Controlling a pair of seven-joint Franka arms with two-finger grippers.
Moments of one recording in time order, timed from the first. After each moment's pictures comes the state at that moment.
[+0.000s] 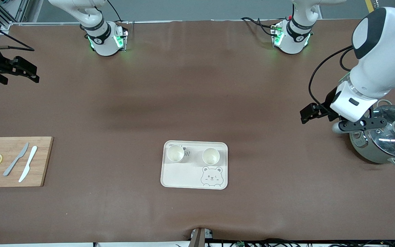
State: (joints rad) left arm -0.06 0.18 -0.18 -1.56 -0.03 1.80 -0.36; right arm -0.02 -0.07 0.04 -1.60 -0.01 1.48 -0.05
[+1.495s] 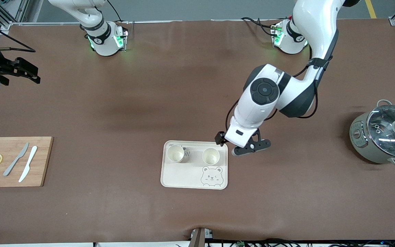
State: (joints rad) left arm -0.42 0.57 -0.19 -1.40 0.06 2.11 -0.87; right arm -0.02 -0.07 0.04 -1.60 -0.01 1.48 -0.05
